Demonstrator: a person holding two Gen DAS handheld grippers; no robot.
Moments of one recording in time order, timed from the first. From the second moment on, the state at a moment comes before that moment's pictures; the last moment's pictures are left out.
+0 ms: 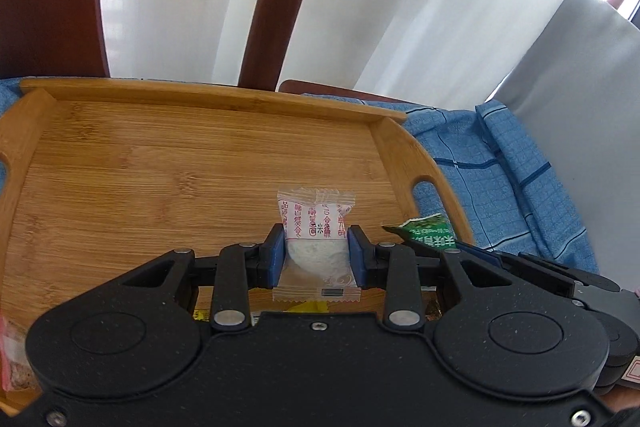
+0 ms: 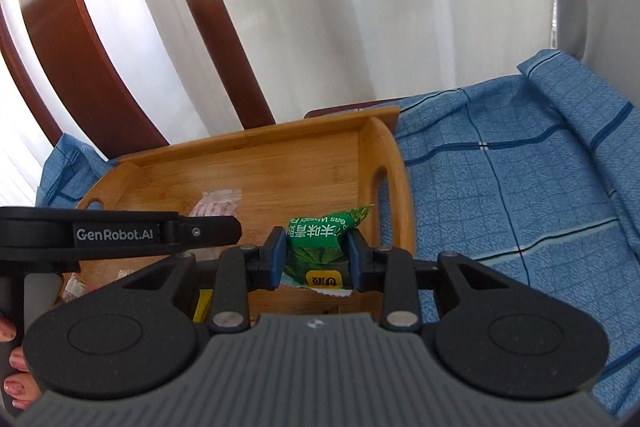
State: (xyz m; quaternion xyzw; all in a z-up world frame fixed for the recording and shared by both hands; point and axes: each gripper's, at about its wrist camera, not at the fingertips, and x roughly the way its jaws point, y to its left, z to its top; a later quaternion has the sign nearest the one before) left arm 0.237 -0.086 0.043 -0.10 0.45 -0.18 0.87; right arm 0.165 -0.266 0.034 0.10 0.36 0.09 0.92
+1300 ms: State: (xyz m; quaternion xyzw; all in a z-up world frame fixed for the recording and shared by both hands) left arm 0.202 -0.067 0.066 -0.07 0.38 -0.17 0.91; right arm 0.145 -0.251 0.045 0.04 0.32 0.13 0.94
